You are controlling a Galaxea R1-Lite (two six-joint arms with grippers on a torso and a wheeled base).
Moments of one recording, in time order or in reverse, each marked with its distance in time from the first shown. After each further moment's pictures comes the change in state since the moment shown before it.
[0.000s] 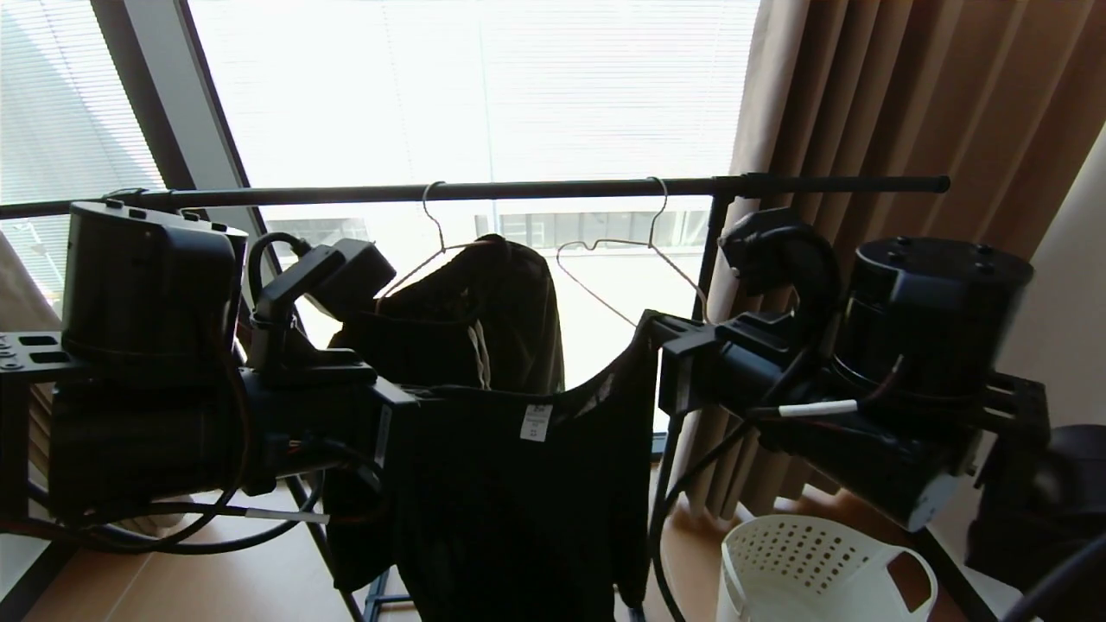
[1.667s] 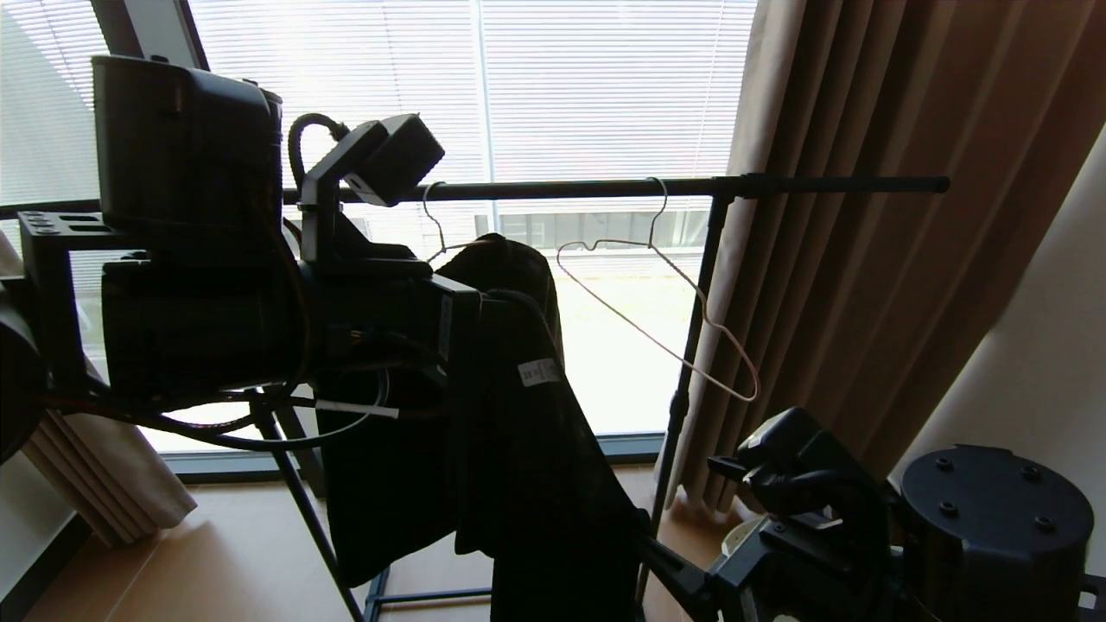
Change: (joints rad) left arm -0.068 0.090 -0.253 0.005 0.003 0.000; right arm 0.127 -0.096 0.411 -0.052 0.046 -0.048
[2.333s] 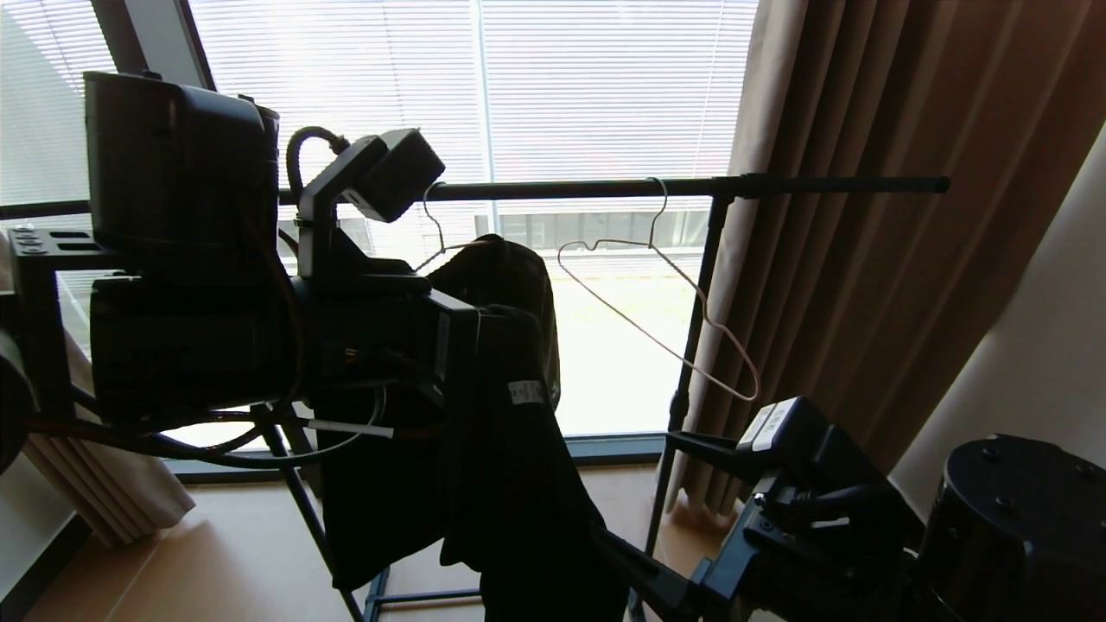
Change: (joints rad) left arm -0.015 -0.018 0.036 -0.001 0.000 0.001; right arm 0.030 0.020 -0.011 -0.190 0.129 -0.094
